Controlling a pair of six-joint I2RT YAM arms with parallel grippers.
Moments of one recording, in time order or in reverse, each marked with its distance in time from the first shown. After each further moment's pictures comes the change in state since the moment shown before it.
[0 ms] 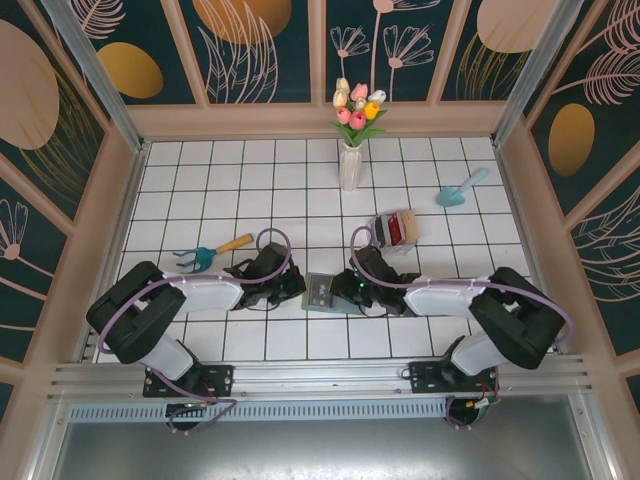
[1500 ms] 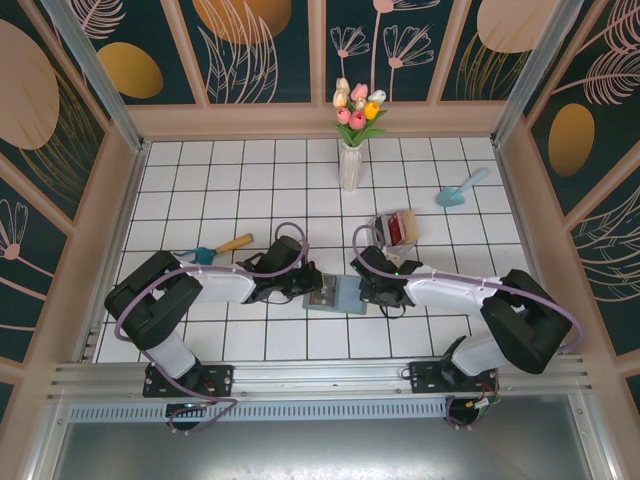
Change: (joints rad) left arm -0.023 0.115 0.091 0.107 0.129 0.034; right arm -0.037 -0.019 0.095 -0.528 0.298 -0.096
